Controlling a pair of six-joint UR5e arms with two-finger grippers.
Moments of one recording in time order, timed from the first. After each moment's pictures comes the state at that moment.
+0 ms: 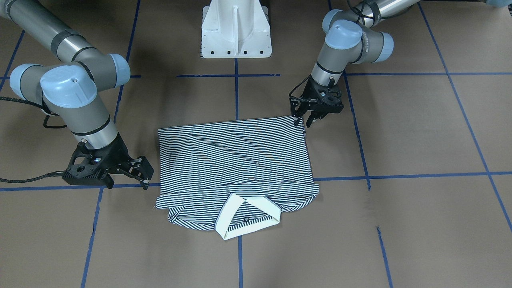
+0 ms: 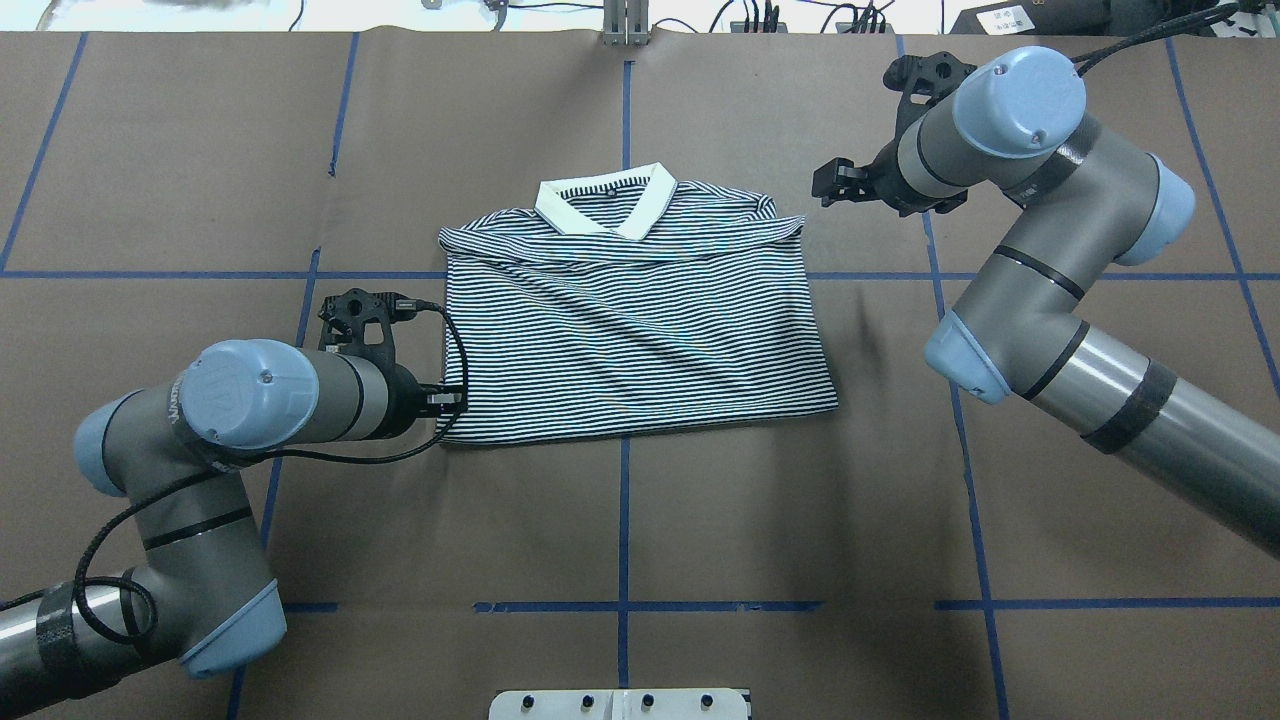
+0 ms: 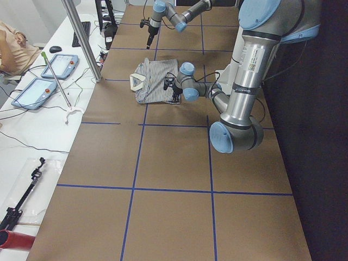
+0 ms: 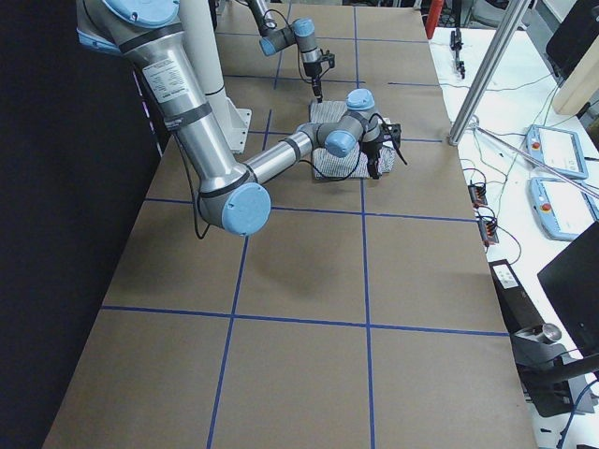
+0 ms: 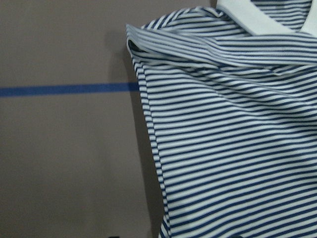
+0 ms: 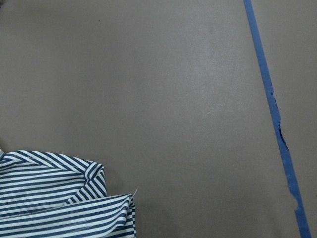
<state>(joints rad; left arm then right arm) -0.47 -1.88 -1.76 -2.09 -1.68 -1.31 0.84 -1.07 1.54 -1.20 1.86 1.12</state>
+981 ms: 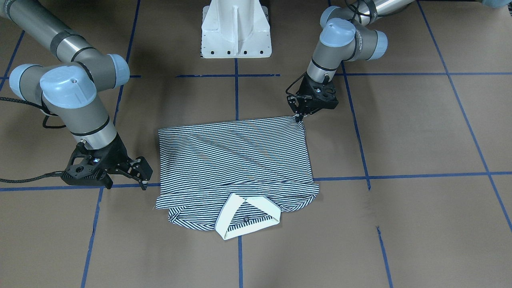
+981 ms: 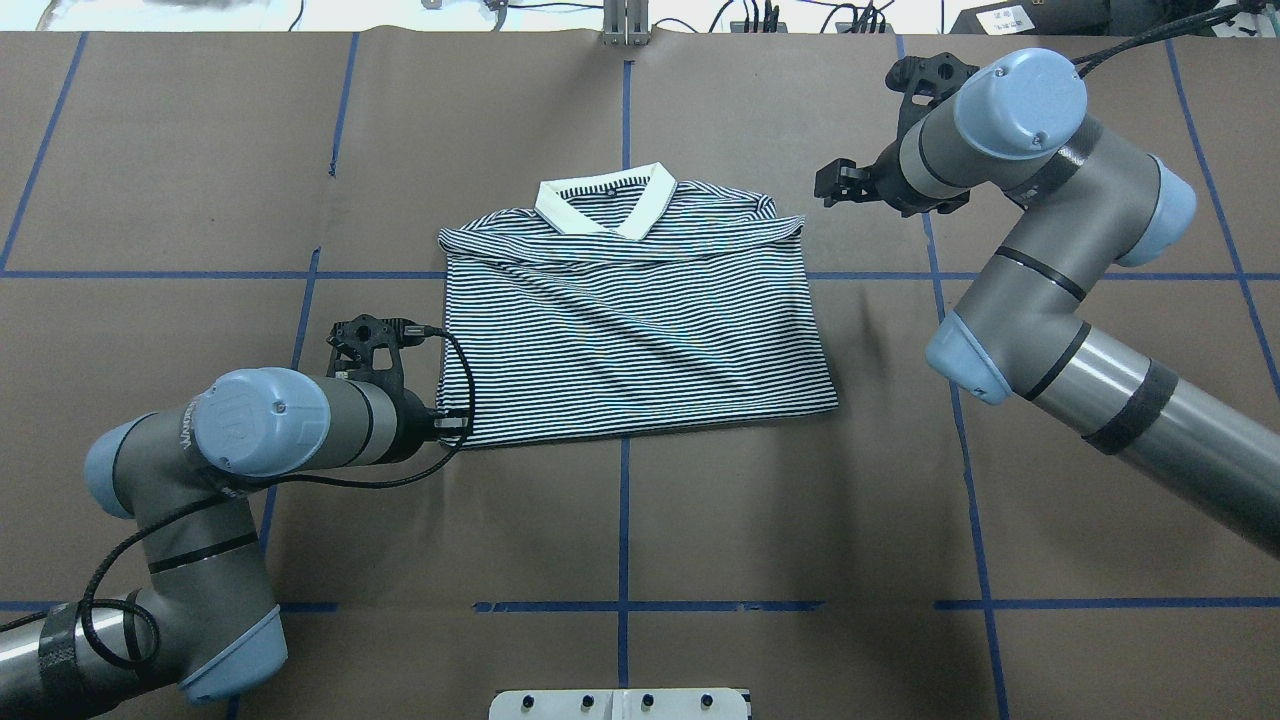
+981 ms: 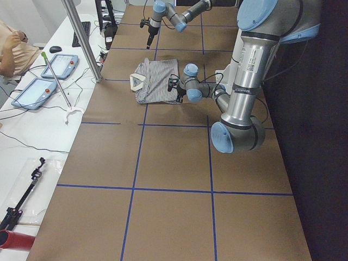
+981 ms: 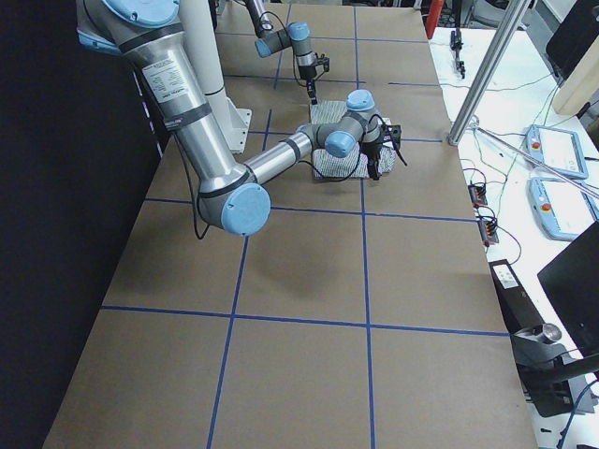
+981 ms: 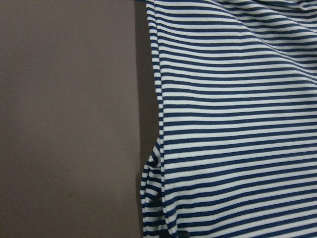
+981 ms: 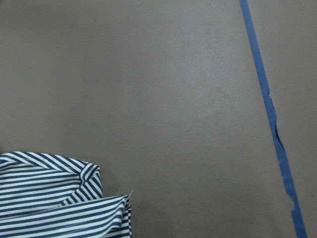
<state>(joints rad) -0.44 -1.88 -1.76 -2.08 -1.67 -1.32 0.84 -1.07 1.54 -1.20 1.85 1.13</state>
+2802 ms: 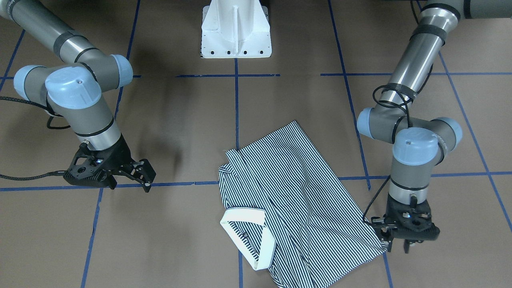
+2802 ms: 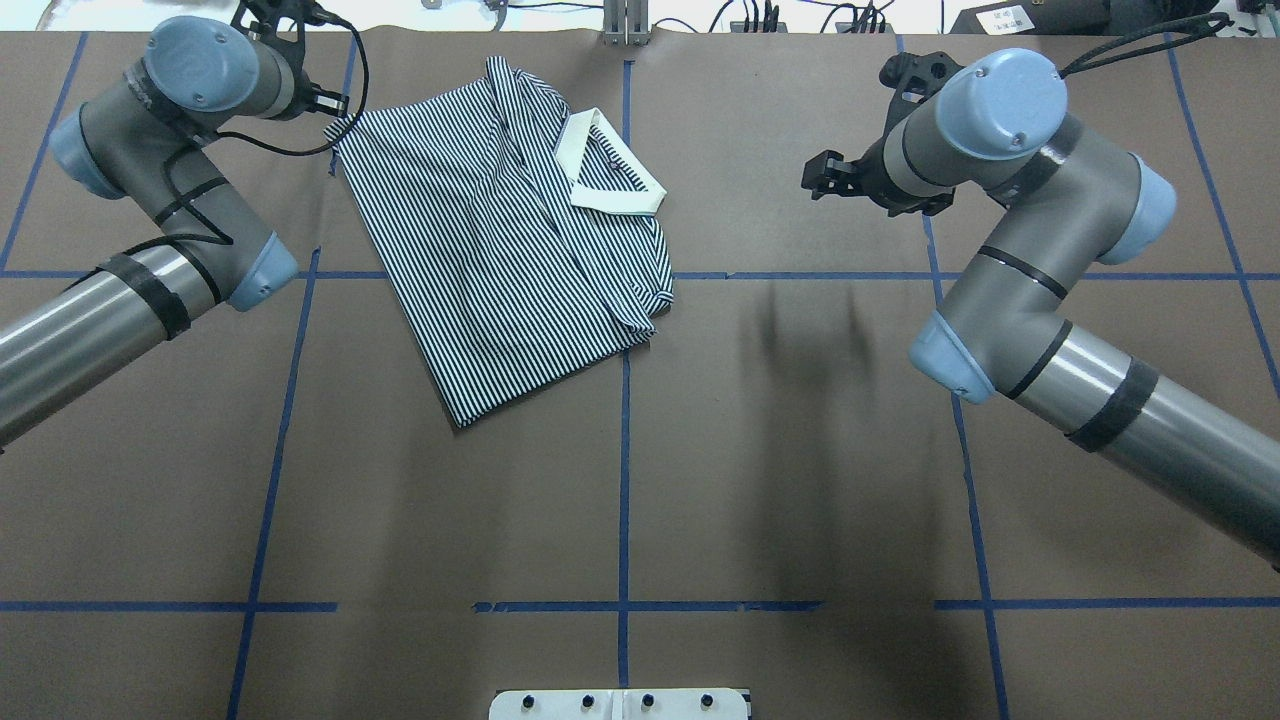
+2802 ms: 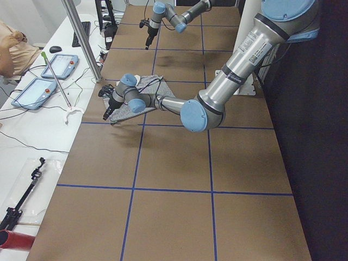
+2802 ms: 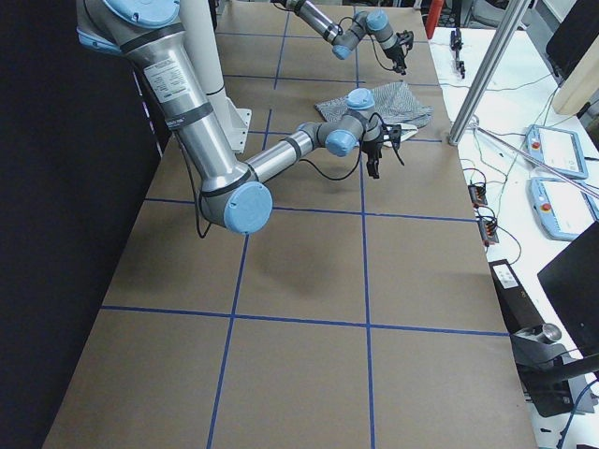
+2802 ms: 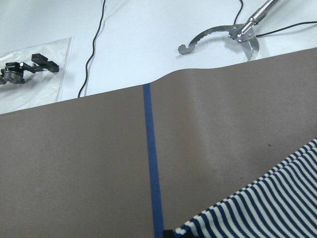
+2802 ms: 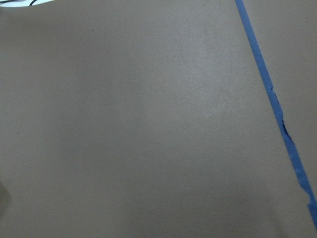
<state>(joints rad) -0.96 -2.27 -0.99 -2.32 -1.63 -0.63 0.81 -1.02 1.51 -1.20 1.81 1.27</state>
